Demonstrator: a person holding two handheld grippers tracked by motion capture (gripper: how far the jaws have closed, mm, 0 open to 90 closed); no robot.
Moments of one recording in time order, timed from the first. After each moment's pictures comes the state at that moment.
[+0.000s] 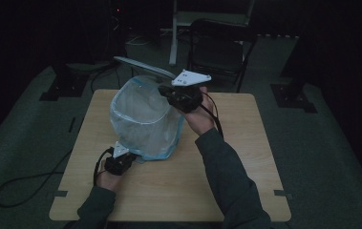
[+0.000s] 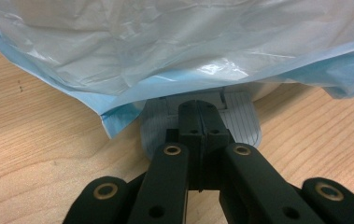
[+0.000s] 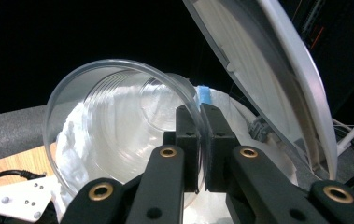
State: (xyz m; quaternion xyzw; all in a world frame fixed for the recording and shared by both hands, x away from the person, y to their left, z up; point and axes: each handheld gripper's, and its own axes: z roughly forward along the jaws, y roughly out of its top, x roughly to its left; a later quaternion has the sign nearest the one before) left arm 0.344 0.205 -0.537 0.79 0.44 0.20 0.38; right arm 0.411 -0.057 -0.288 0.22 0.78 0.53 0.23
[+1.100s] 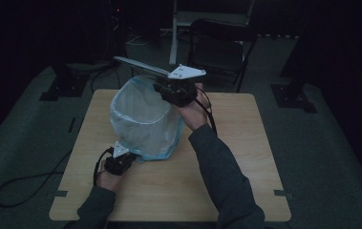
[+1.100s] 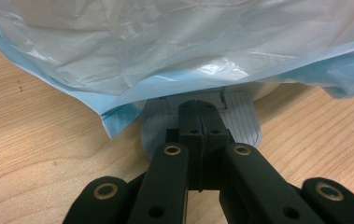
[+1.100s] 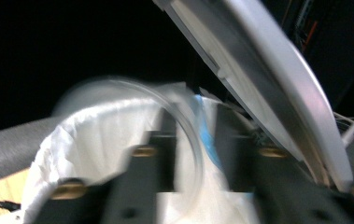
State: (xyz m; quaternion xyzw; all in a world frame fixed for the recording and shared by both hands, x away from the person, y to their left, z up) left arm 0.344 0.205 -0.537 0.79 0.44 0.20 0.38; right arm 0.432 -0.045 -0.292 0.25 0.77 0.55 0.22
